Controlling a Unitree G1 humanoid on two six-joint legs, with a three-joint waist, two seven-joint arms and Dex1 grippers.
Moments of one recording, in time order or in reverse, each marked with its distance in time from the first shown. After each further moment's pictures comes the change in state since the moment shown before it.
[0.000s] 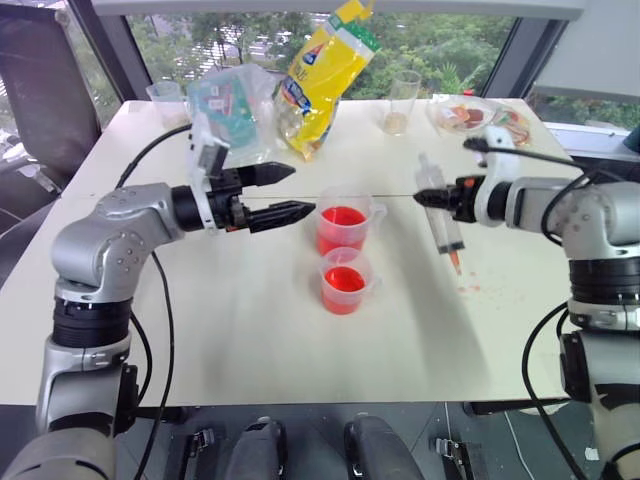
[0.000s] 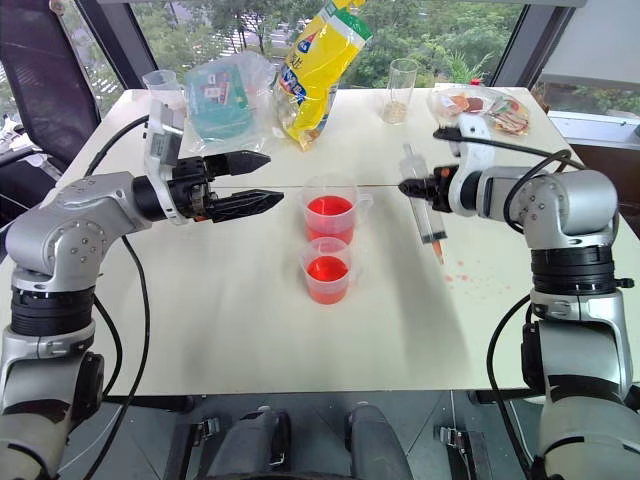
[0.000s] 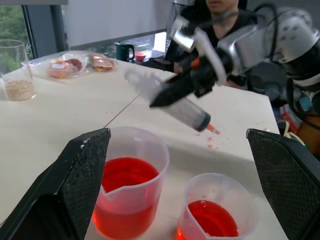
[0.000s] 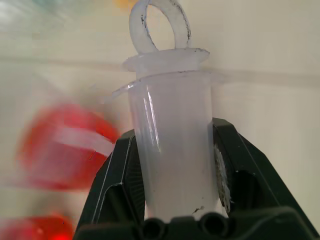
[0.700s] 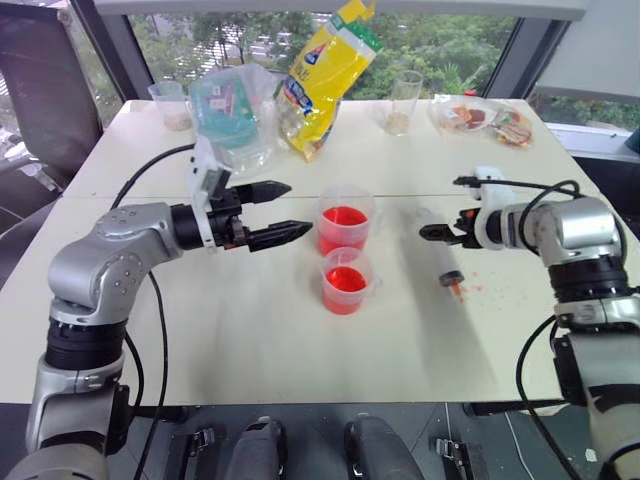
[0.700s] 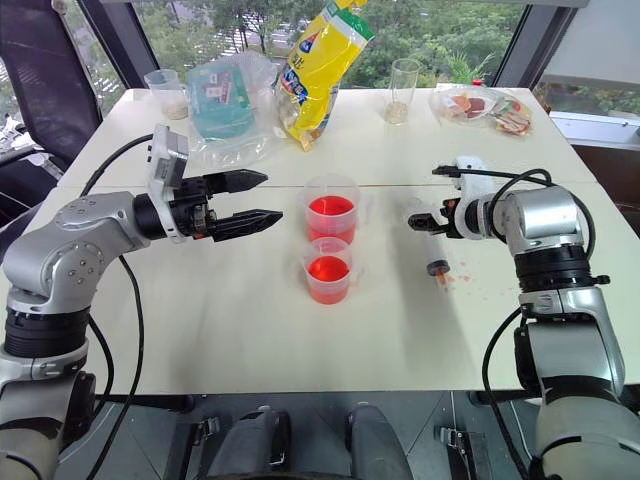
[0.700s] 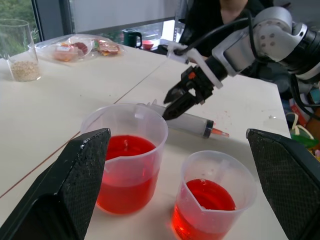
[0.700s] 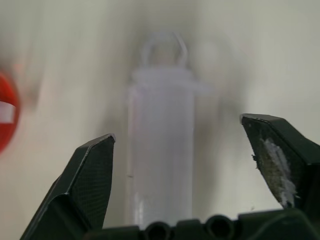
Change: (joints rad) left arm 0.083 0.031 -0.004 -0.074 -0.001 0.002 0.032; right arm 0.022 -0.032 0.055 0.086 -0.222 -0.064 0.217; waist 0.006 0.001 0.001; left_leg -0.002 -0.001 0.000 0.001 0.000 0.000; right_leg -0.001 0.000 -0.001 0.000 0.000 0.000
